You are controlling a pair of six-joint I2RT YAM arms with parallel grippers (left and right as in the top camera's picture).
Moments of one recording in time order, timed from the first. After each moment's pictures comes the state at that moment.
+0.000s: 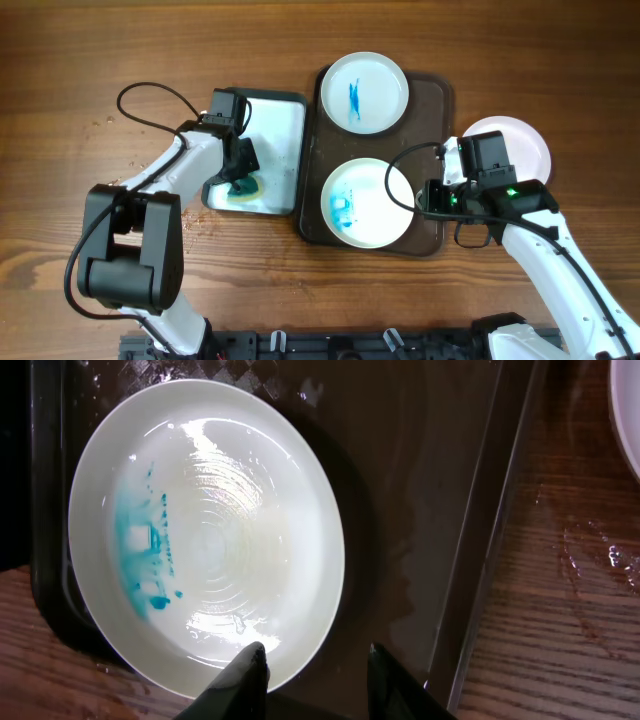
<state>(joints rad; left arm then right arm) -0.18 1.84 1.08 -0.62 -0.09 -0.47 0.20 1.24 0.79 -0.75 -0.22 0.25</state>
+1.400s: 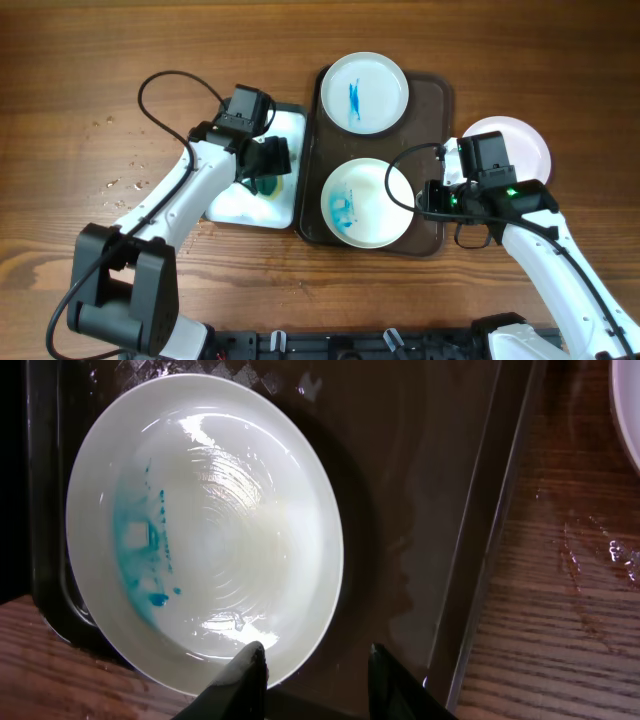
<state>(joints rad) -0.31 1.68 1.10 -0.67 0.04 -0.44 0.20 1.24 0.79 -0.76 -0.22 0.25</state>
